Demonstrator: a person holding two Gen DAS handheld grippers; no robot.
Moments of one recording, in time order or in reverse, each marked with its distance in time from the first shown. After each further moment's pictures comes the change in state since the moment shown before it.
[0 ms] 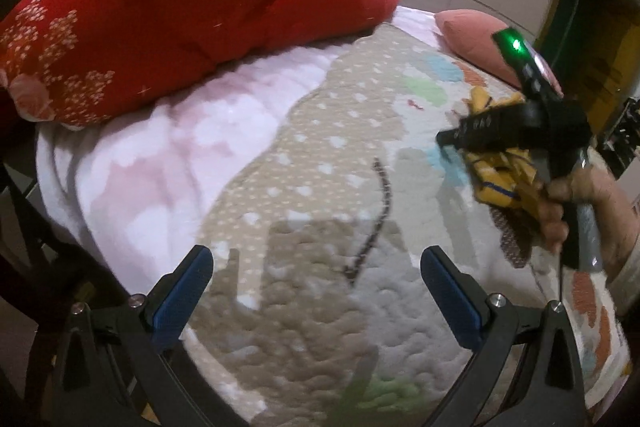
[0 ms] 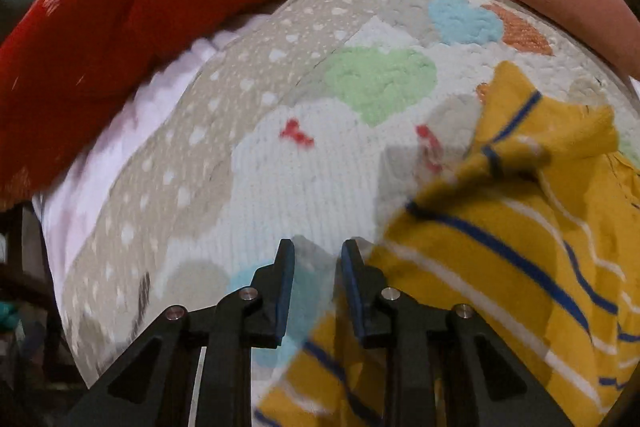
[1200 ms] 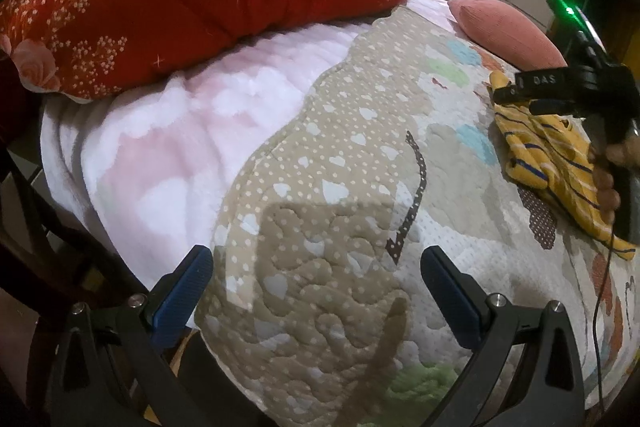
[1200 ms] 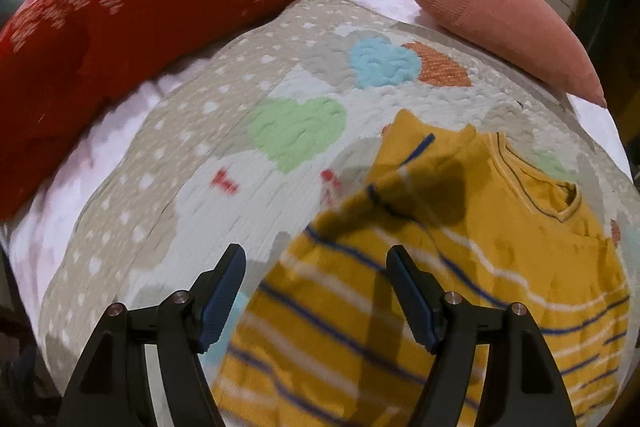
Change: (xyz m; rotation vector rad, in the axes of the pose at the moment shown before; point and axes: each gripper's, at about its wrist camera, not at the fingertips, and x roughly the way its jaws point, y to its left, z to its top) left arm 0.014 0.019 -0.013 -0.017 0.051 0.010; right arm -0.046 -0.012 0.004 0.010 -0.075 -0.229
